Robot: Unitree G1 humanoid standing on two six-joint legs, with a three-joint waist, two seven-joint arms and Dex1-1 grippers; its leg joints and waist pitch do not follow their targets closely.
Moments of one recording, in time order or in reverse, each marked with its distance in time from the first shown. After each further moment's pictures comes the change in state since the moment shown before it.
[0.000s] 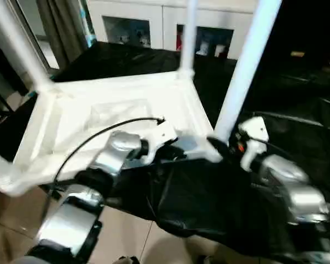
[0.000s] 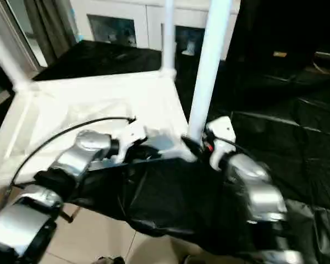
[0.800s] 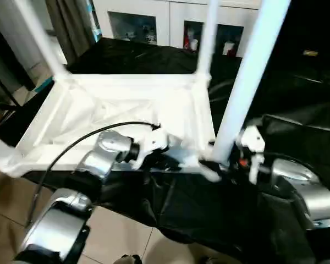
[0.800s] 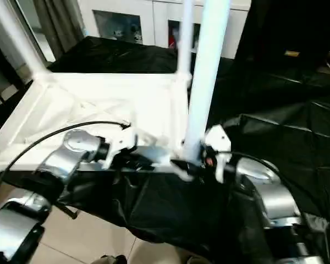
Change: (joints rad) left arm 0.077 0.142 -0.033 -0.126 -0.058 -0.083 -0.423; right arm 0.091 -0.283 0.122 -0.120 0.116 0.023 0.591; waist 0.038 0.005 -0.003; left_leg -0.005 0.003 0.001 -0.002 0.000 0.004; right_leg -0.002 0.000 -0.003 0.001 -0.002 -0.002
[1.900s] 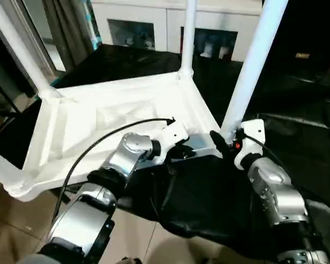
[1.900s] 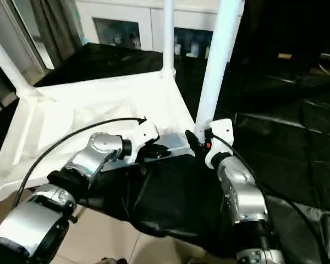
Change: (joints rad) left arm -0.093 -0.190 0.035 0.181 0.081 0.042 0.454; right arm -0.069 0.329 -0.153 0.185 -0.124 -0.103 -0.670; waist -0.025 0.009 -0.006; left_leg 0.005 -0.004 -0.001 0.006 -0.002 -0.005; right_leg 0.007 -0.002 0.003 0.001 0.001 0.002
